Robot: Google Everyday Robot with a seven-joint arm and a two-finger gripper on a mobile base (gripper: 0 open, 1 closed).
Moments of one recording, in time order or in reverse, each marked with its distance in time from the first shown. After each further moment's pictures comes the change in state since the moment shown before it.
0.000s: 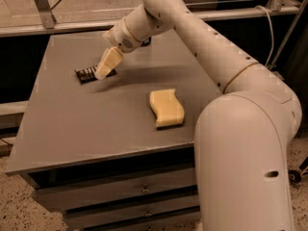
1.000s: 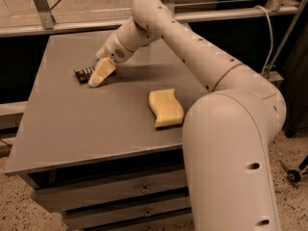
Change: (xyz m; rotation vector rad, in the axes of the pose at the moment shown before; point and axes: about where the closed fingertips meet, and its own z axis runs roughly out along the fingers) arm 0.022 0.001 0.045 -0.027 0.057 0.071
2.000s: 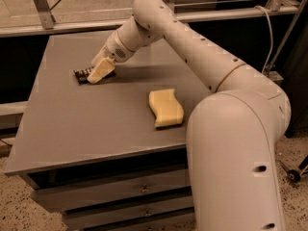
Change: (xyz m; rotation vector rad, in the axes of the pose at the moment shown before) arm -0.002 0.005 -0.002 -0.001 -0.006 0.003
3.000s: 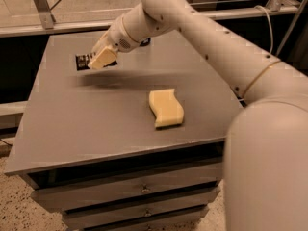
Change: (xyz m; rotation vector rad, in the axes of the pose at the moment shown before) arm -0.035 0.009 -0.056 0.138 -0.069 -0.099
